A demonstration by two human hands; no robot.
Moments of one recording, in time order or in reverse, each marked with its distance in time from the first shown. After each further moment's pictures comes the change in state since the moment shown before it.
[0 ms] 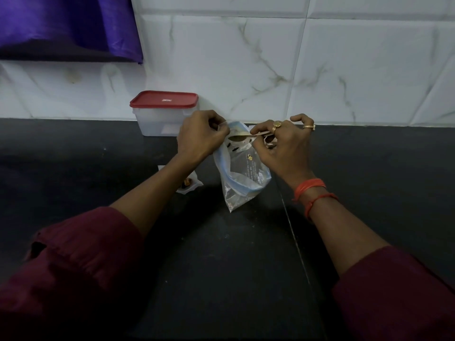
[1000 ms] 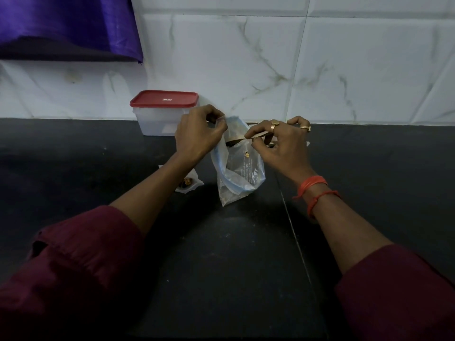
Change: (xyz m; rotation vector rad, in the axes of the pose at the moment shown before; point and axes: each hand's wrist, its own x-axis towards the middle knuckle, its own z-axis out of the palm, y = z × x) left_hand 0.002 -0.001 -0.004 0.004 0.022 0.018; right_hand 0.003 -0.003 -0.003 0.183 -0.157 0.066
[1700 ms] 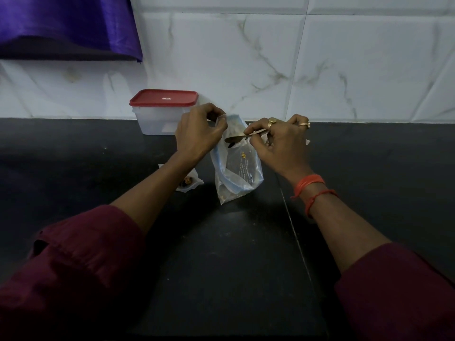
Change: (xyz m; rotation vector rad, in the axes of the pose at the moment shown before) left_hand -0.001 0.001 0.000 0.001 0.001 0.018; right_hand 0.000 -0.012 -0.001 -0.050 0.009 0.046
